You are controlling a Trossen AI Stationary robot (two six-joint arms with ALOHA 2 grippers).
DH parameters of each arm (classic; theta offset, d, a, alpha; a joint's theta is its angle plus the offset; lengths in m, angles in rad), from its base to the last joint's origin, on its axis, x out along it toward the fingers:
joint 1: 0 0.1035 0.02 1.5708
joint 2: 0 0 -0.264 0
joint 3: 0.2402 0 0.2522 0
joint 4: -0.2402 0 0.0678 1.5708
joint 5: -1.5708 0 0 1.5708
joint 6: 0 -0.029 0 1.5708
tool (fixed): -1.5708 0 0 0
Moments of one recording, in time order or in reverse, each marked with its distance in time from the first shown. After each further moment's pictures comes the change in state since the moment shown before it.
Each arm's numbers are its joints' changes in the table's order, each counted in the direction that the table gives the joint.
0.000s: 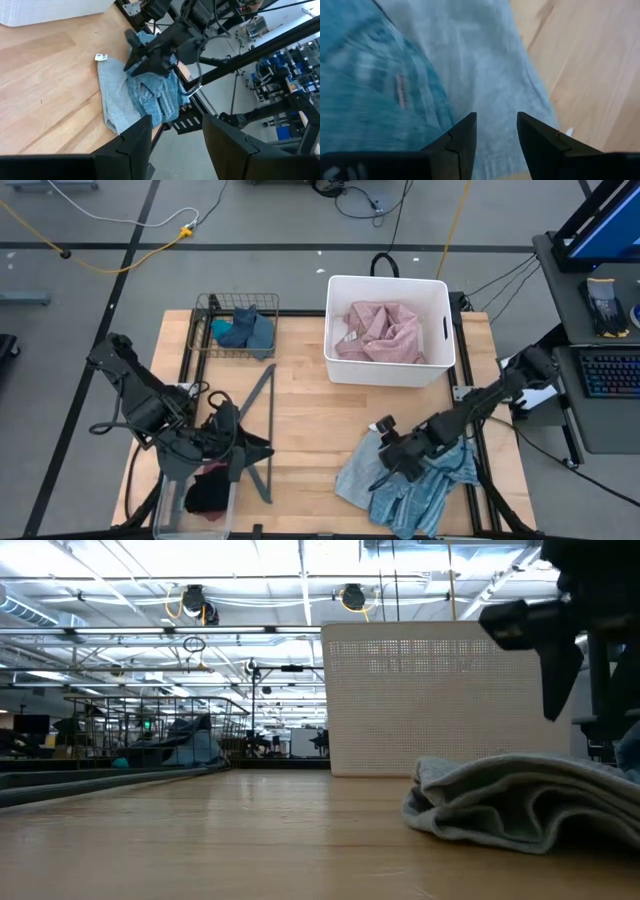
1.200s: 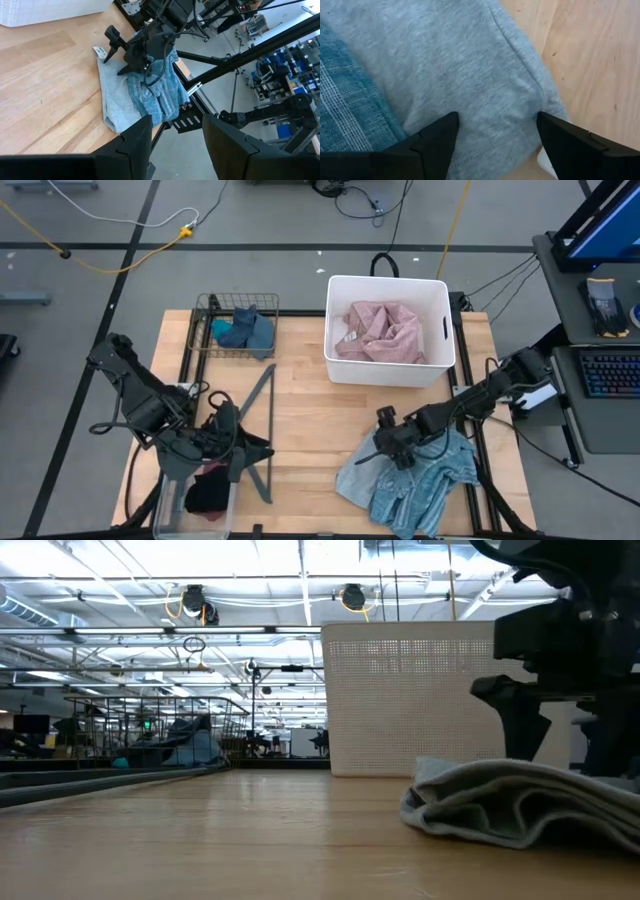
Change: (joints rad) left arm 0.000 0.000 0.000 0.000 0.007 -0.009; right arm -0.140 -0.070 -0.155 0.132 -0.053 -0.098
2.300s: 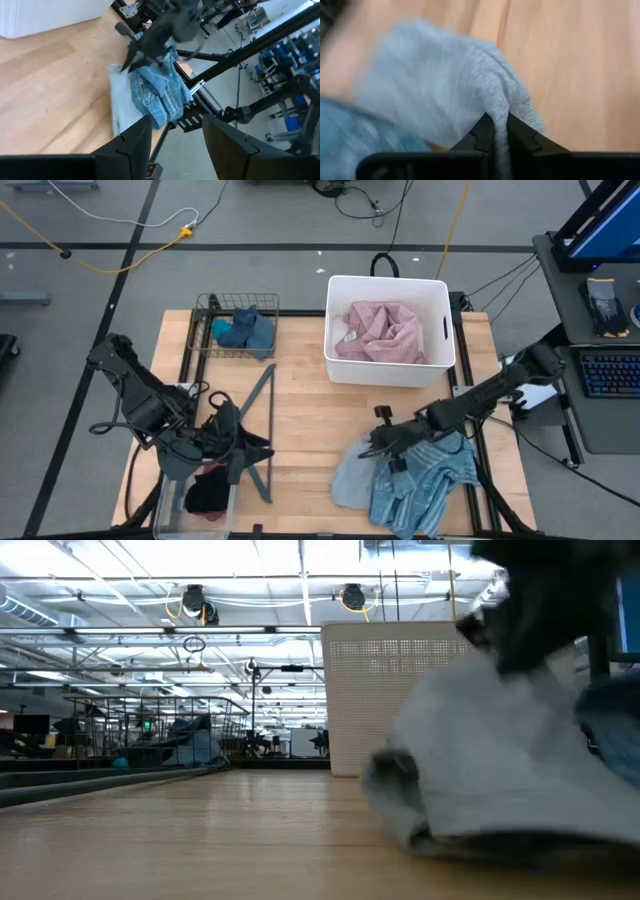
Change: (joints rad) left arm 0.002 0.000 0.000 0.000 0.000 -0.068; right arm 0.020 0.154 0.060 0.155 0.030 -0.124
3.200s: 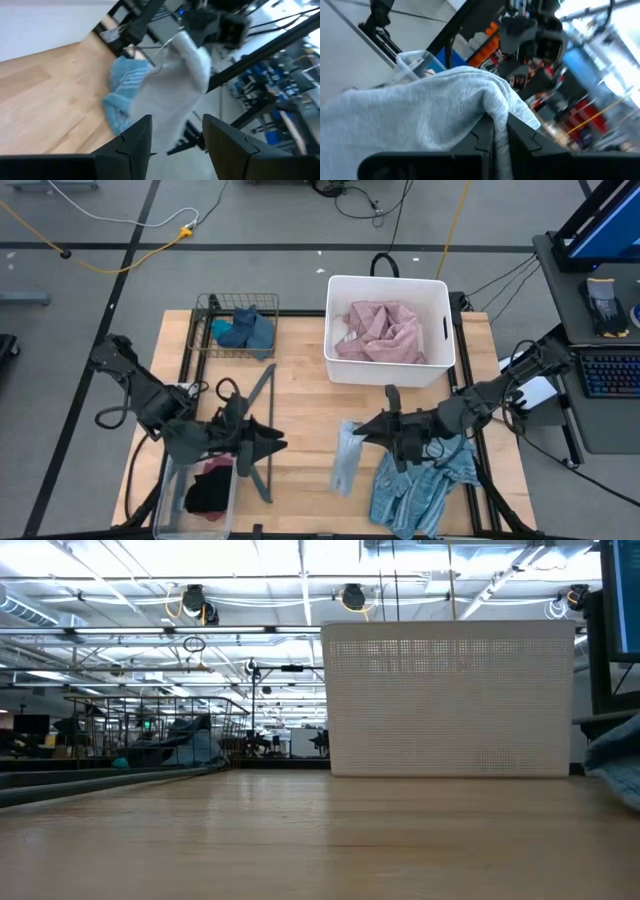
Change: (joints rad) left arm 0.074 -0.010 -0.001 0.202 0.004 -0.139; right arm 0.086 0.136 0.384 0.266 0.214 0.904
